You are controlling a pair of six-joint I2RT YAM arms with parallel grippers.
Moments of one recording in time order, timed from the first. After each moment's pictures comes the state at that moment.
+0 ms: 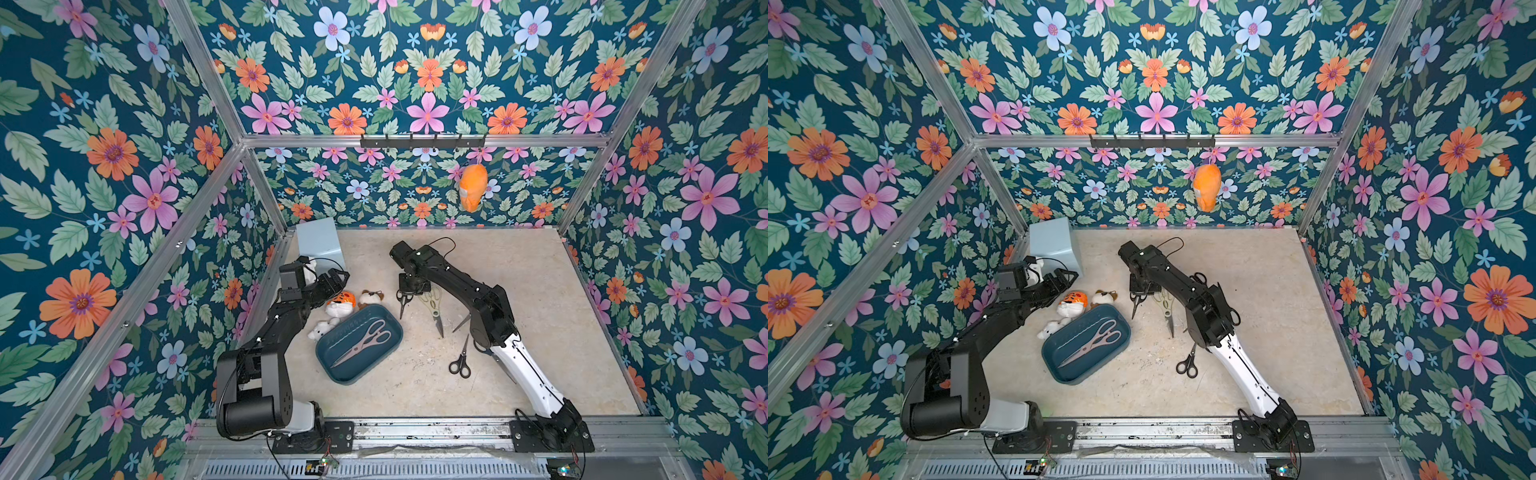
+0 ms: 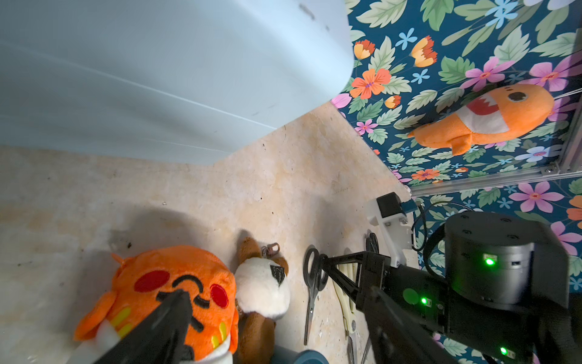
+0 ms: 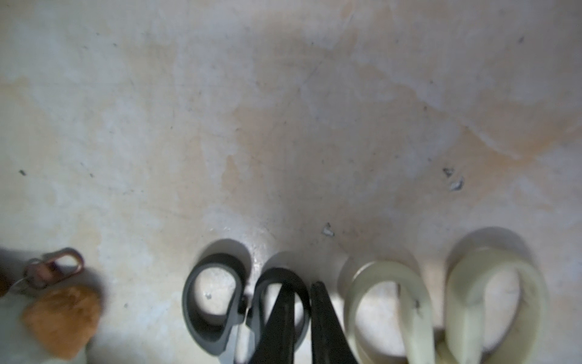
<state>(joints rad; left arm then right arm) 0.10 1.42 0.77 0.03 0.55 -0.60 0.75 2.68 2.51 -1.21 0.09 0.66</state>
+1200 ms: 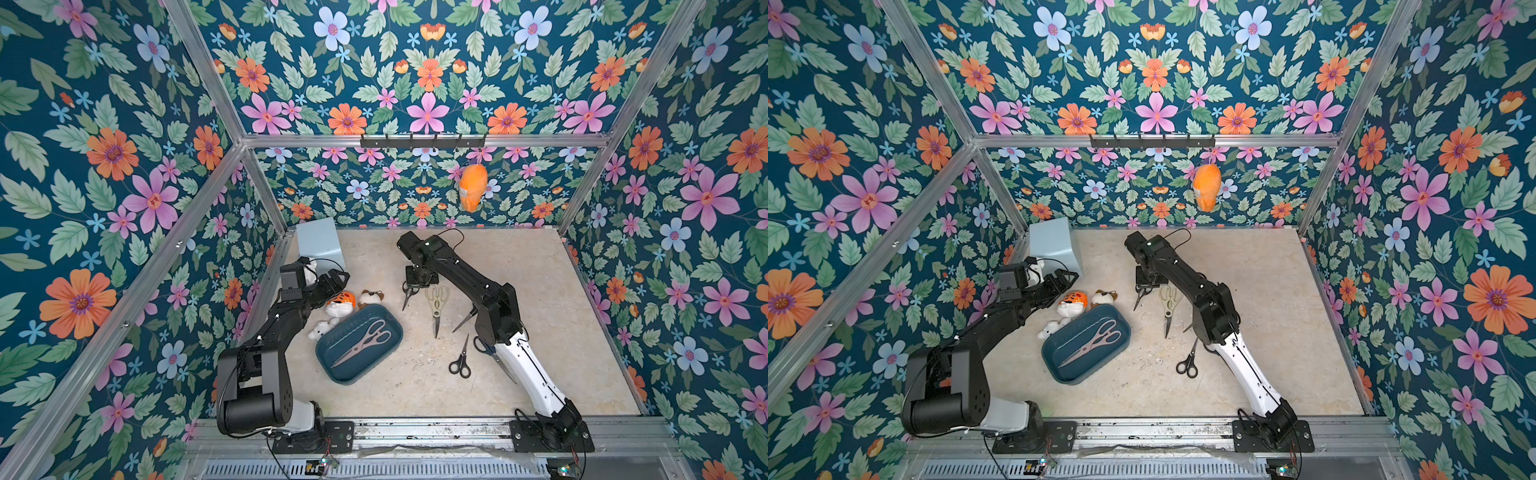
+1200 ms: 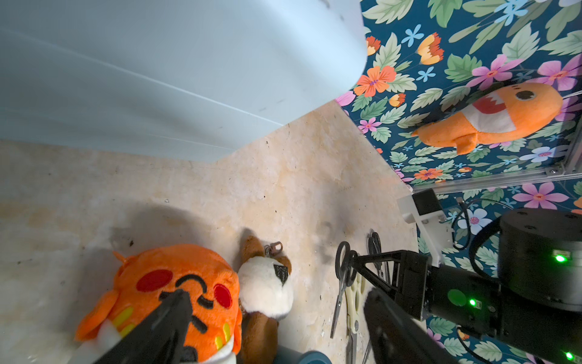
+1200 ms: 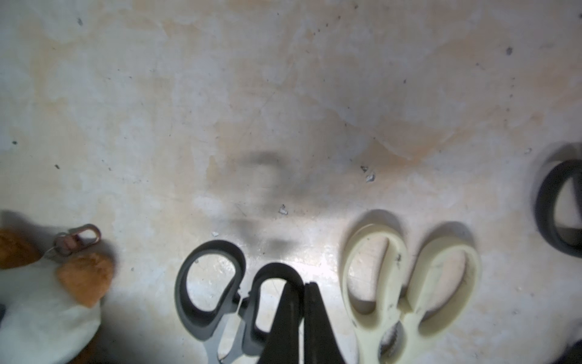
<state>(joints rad) 0.10 1.44 0.77 0.03 0.55 -0.60 0.72 2.60 2.56 -1.30 0.11 0.60</state>
